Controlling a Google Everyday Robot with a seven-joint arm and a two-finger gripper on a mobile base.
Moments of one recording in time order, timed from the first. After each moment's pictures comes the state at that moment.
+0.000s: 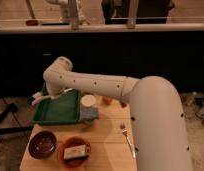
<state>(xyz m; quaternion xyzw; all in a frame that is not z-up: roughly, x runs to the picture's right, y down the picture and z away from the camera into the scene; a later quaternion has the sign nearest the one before) -0.261 0.031 0.794 -0.18 -0.24 -0.18 0.94</state>
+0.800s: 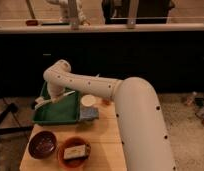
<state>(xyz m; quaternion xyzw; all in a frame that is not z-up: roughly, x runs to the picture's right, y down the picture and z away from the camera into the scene) -0.270 0.058 0.839 -0.23 -0.23 -0.20 0.92</state>
